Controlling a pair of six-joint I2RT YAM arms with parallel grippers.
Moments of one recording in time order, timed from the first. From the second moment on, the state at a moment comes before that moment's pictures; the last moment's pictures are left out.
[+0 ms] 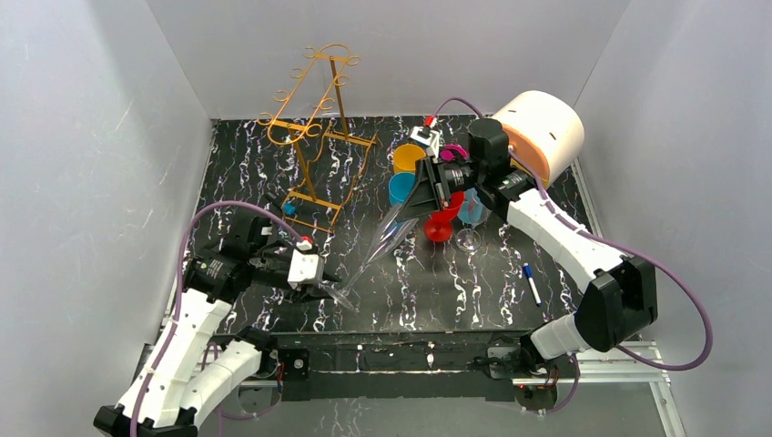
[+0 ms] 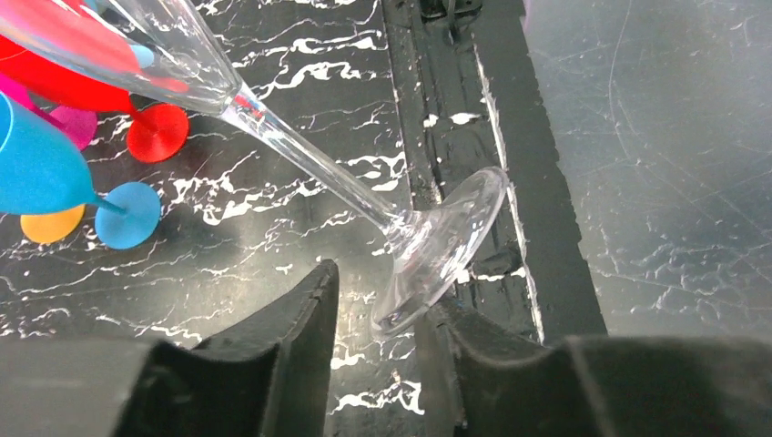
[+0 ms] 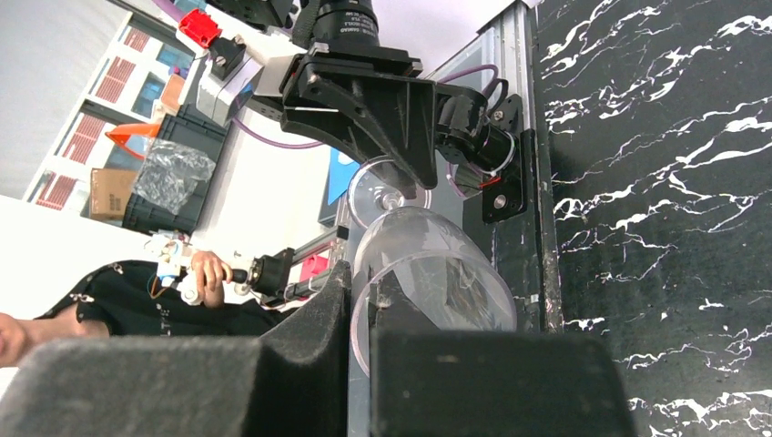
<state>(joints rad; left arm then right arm) -0.37 0.79 0.94 -1.11 1.09 1.02 0.54 1.44 1.23 -0.03 -1.35 0.71</state>
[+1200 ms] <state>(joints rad) -0.36 0.67 0.96 -0.85 1.04 0.71 0.57 1.44 1.27 -0.36 -0.89 0.49</state>
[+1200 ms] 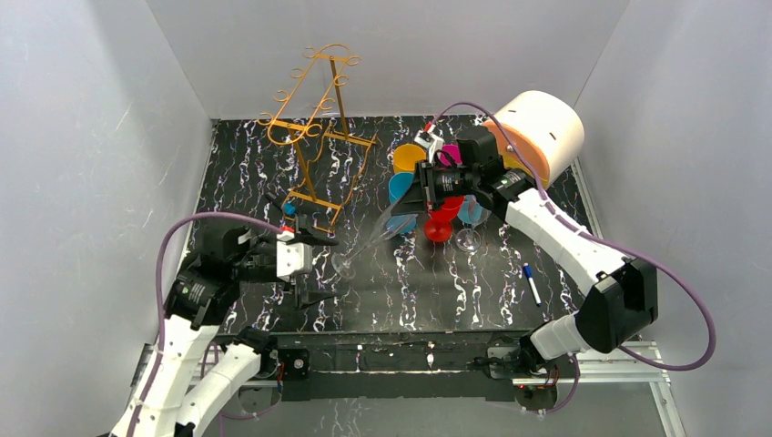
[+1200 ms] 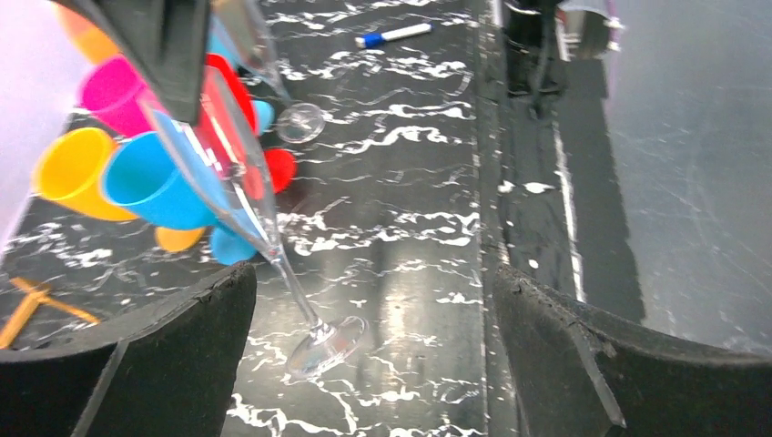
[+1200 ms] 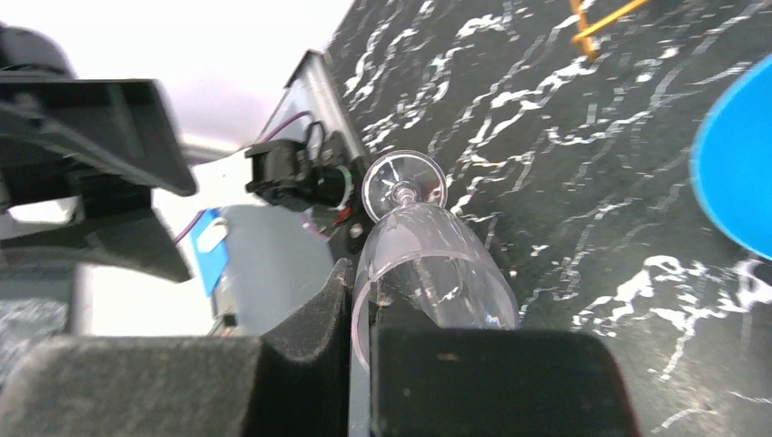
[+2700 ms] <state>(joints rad) -0.36 0.60 0.95 -0.56 -0.24 -0.13 0.89 1.52 1.45 -0.79 0.08 0.07</state>
